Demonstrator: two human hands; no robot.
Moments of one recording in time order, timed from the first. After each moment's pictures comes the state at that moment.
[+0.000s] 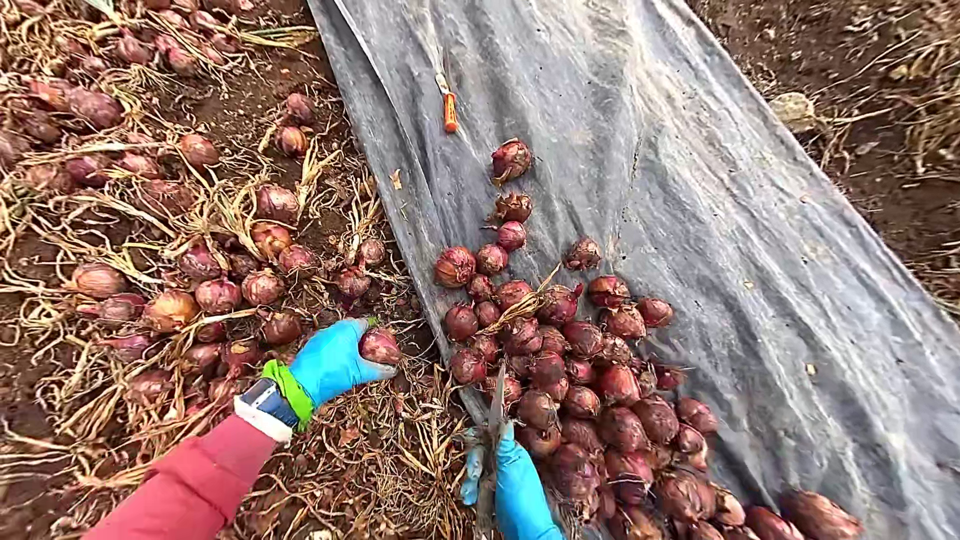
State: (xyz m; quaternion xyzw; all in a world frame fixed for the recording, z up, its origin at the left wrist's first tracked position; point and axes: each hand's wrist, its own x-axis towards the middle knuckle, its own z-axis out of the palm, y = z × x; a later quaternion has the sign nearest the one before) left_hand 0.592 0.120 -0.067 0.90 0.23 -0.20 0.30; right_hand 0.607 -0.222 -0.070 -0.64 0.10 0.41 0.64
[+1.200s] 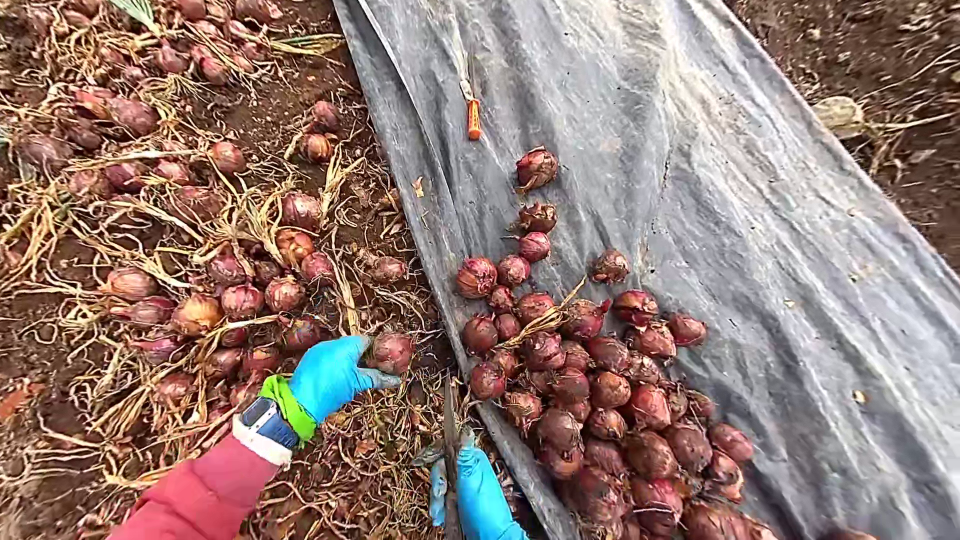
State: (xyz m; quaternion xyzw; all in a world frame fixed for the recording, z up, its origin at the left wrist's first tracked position) left_hand 0.573 0.138 -0.055 0.90 0.26 -0.19 0.30; right_hand 0.585 -0.159 -0.084 -0.58 0.04 0.50 0.64
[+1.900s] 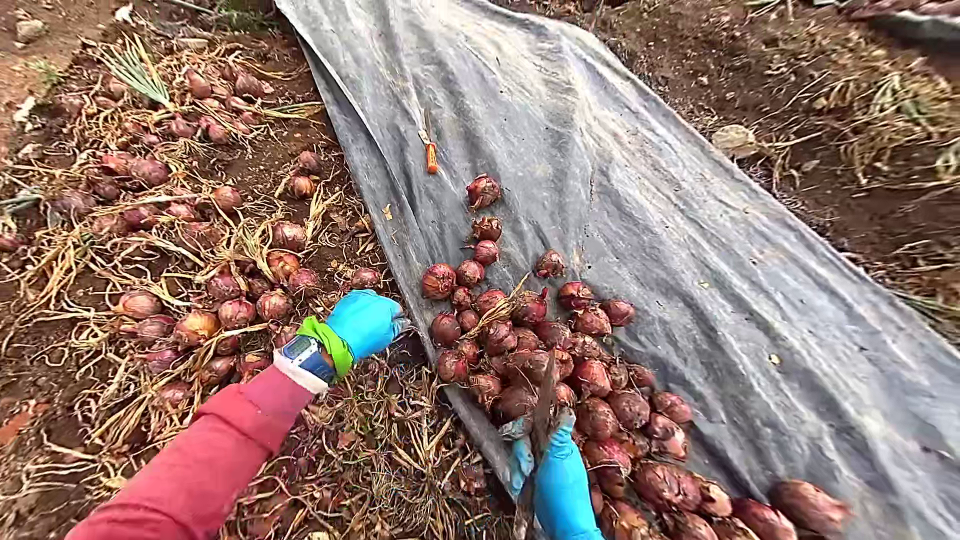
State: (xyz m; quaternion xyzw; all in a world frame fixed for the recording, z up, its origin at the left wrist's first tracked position) left_hand 0.661 0.079 0.028 0.97 0.10 -0.21 0.12; right_hand 0.630 -0.270 -0.023 -0.66 0.07 0.25 0.70
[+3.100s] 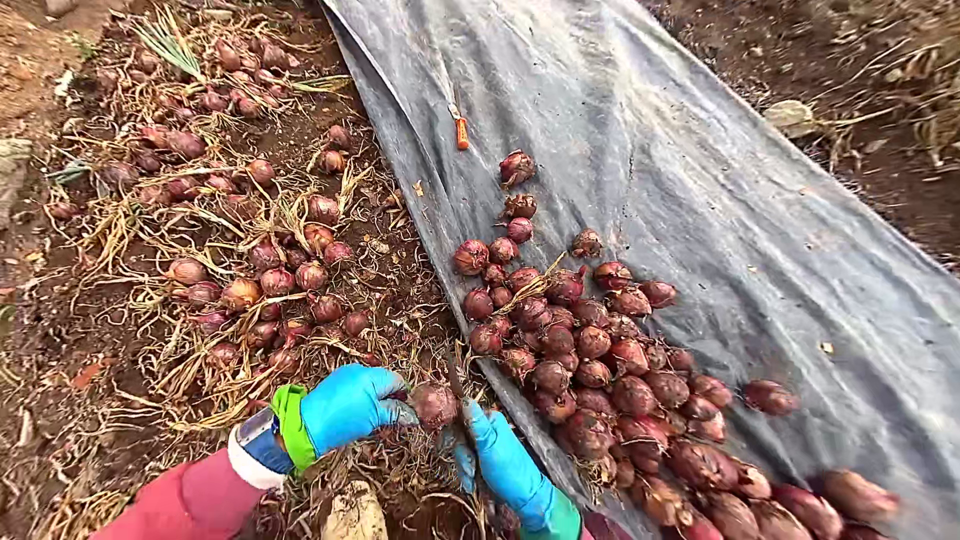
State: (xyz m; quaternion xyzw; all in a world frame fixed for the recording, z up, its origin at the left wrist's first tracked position) left_hand 0.493 0.066 0.044 0.86 0.14 -0.24 0.44; right_hand 0.568 -0.191 -0.020 -0.61 -0.15 0.47 0.62
